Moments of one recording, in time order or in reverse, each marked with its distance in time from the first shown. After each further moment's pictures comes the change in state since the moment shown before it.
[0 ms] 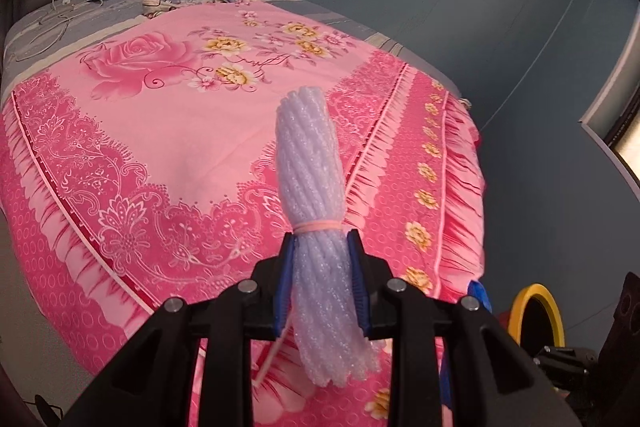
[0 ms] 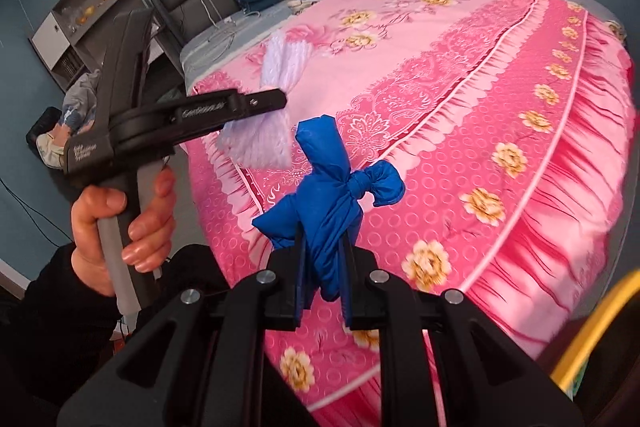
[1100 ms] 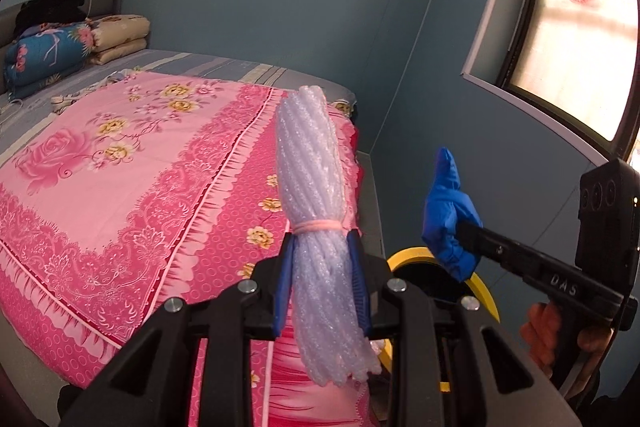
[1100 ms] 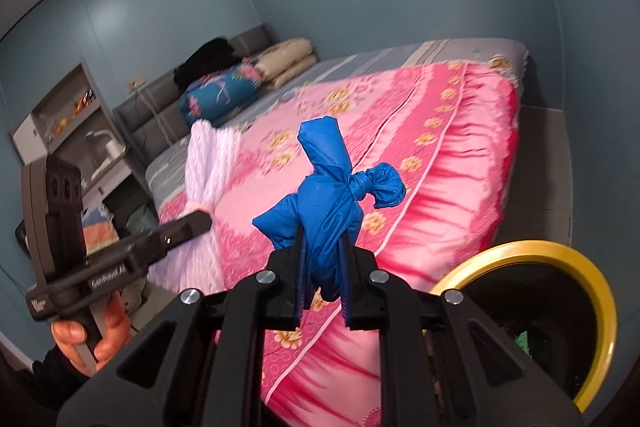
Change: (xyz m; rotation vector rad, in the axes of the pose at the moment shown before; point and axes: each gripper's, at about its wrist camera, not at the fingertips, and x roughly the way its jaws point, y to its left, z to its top) left arm -0.093 -0.194 -0.056 0.314 -0.110 -0.202; right arm -0.217 -0.078 -0.051 0.201 -0.416 -0.150
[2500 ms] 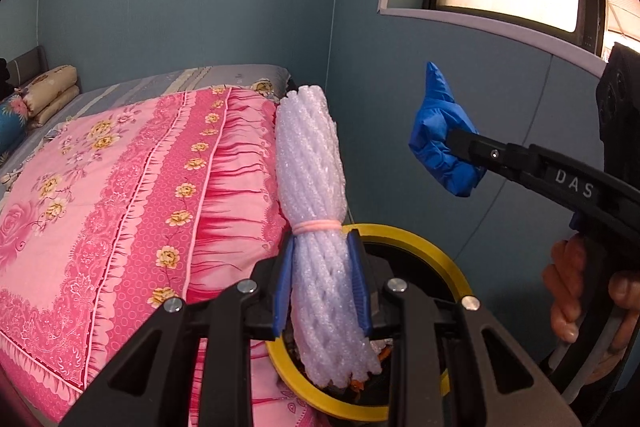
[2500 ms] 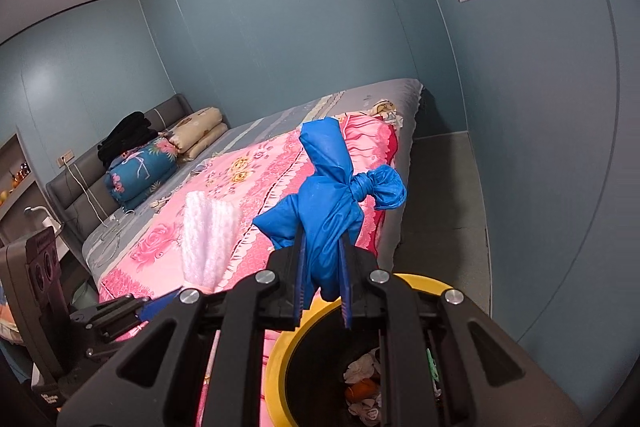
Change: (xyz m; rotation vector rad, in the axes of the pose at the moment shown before) left arm 0.079 -0.160 -0.020 0.285 0.091 -0.069; right arm -0.096 -0.107 0.009 0.151 -0.212 -0.278
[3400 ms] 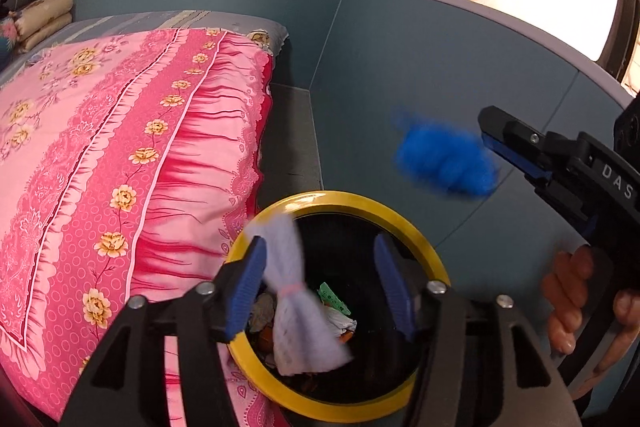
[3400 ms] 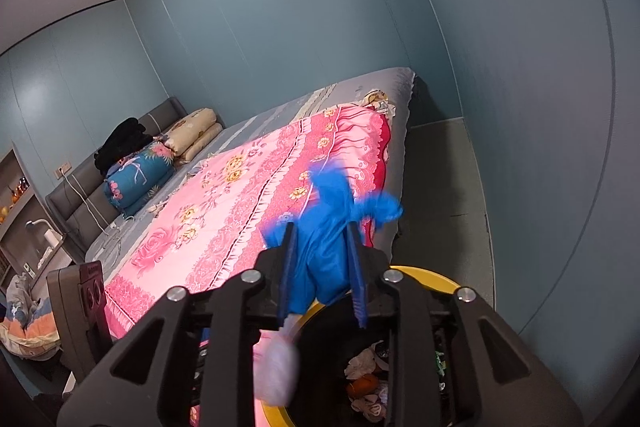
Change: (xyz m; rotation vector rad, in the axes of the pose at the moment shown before) left arm 0.042 0.023 -0.022 -0.192 0.112 -0.111; right arm 0.012 -0.017 -0.005 0.060 0.013 -0.005
